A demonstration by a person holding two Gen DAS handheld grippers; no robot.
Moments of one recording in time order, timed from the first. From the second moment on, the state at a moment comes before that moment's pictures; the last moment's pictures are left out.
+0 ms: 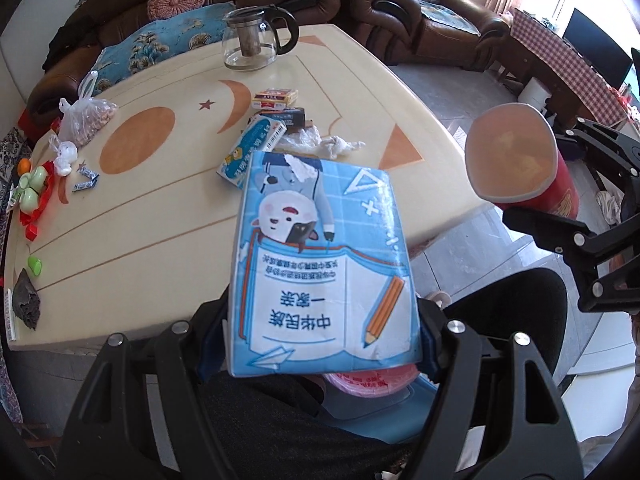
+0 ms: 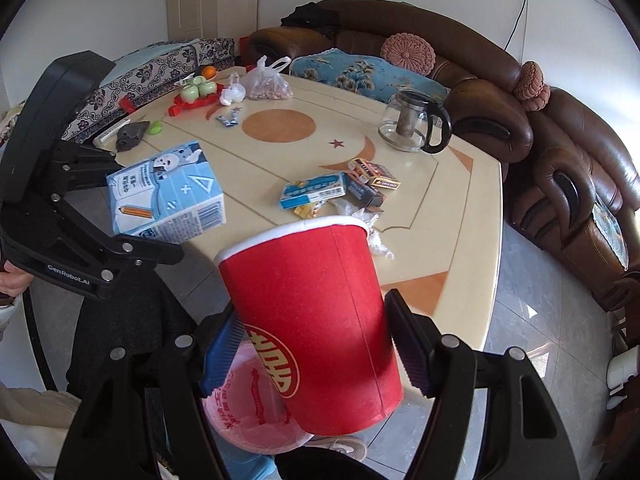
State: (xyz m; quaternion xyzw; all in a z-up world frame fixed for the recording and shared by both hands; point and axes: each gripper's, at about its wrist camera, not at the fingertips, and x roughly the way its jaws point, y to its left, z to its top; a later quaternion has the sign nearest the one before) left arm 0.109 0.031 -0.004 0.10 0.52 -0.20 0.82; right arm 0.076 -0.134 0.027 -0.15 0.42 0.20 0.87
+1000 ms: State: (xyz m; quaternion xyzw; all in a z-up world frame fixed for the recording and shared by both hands) left arm 0.057 0.006 -0.166 0.10 0.61 -0.23 0.75; right arm -0.001 -0.126 -0.103 -0.13 0.49 0.18 0.84
